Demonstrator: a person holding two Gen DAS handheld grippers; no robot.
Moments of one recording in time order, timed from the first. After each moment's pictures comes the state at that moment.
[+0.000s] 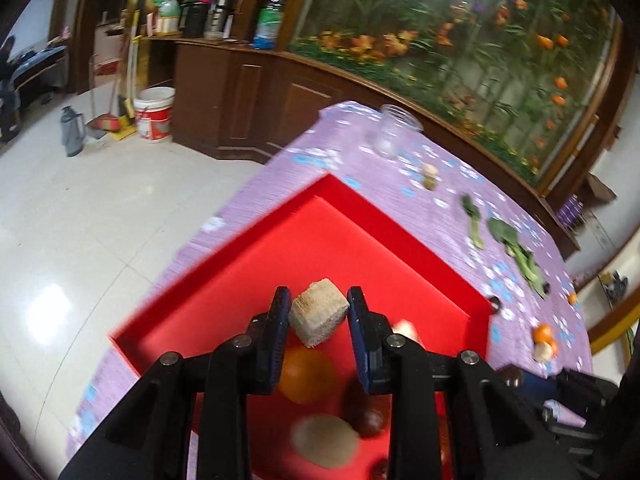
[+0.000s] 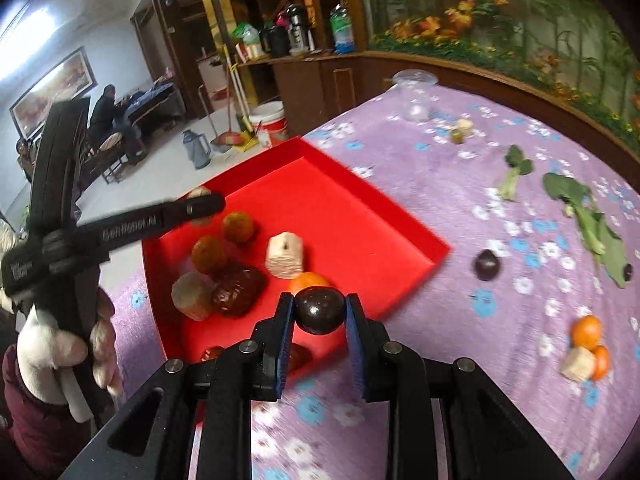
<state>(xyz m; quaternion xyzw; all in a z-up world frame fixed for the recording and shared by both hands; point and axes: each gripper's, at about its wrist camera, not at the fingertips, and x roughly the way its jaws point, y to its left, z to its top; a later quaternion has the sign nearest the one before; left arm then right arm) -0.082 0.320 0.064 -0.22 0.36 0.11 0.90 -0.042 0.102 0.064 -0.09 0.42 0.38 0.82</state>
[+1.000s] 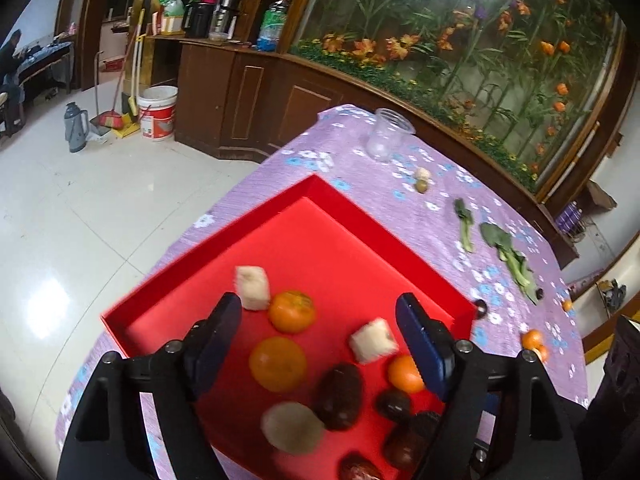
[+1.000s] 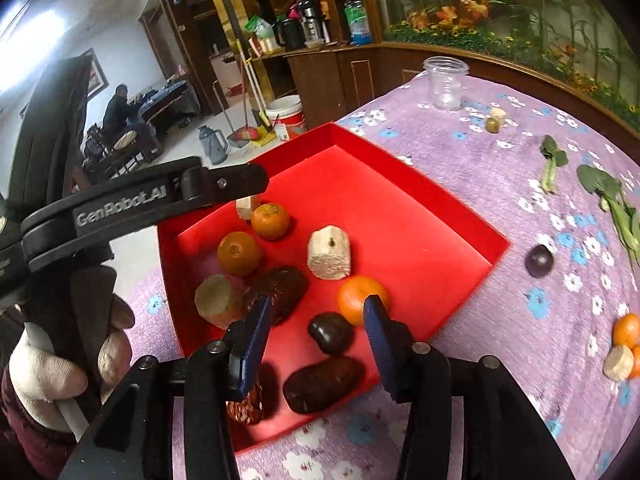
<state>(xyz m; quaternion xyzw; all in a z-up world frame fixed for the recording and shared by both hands) -0.091 0.292 0.079 -0.22 0.35 0.10 0.90 -0.052 0.109 0.056 -0.07 0.42 0.39 0.82</state>
